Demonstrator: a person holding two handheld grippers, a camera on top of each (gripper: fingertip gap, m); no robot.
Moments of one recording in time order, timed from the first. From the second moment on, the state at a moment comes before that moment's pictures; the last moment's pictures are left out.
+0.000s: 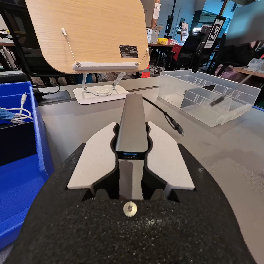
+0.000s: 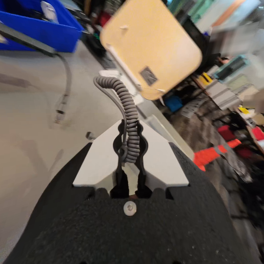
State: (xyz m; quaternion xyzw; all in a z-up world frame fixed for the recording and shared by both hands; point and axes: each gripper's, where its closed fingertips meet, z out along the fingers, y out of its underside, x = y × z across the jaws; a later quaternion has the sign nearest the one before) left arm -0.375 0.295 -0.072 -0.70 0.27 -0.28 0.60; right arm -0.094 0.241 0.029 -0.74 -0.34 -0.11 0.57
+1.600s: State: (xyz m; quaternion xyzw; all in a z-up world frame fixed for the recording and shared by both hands) left arm -0.334 0.227 -0.033 -0.52 0.40 -0.19 0.73; right arm -0.312 0.229 -0.014 -0.68 -0.10 0.59 0.42
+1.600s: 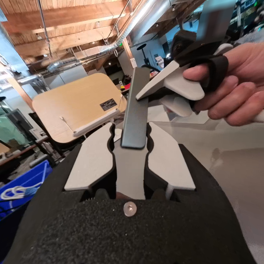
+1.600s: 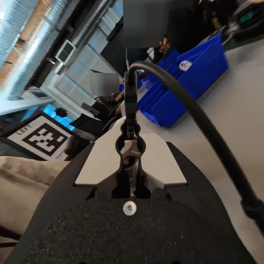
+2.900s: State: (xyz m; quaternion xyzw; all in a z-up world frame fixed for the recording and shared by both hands) left arm -0.420 0.263 -0.065 -0.66 0.31 -0.21 0.65; right arm 0.050 0.382 -0.100 -0.92 0.12 0.14 0.36
